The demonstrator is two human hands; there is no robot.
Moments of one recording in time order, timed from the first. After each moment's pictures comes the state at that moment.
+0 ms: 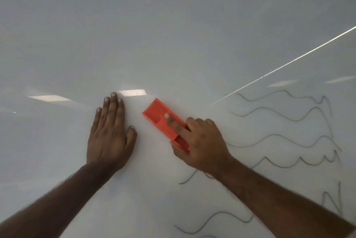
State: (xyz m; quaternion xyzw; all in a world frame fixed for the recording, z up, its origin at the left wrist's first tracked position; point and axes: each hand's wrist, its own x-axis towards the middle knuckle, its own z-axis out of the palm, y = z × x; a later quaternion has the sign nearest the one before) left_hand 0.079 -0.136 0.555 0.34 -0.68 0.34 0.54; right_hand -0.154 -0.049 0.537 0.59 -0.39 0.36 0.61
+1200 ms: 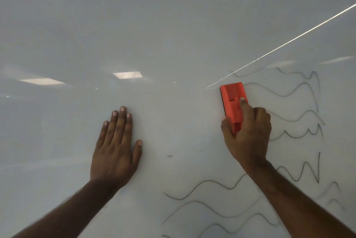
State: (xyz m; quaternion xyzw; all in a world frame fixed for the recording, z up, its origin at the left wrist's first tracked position) left_hand 0.054 -0.135 0.463 0.33 -0.69 0.40 0.51; right_hand -0.248 -0.013 0.474 0.36 -0.51 0.60 0.50
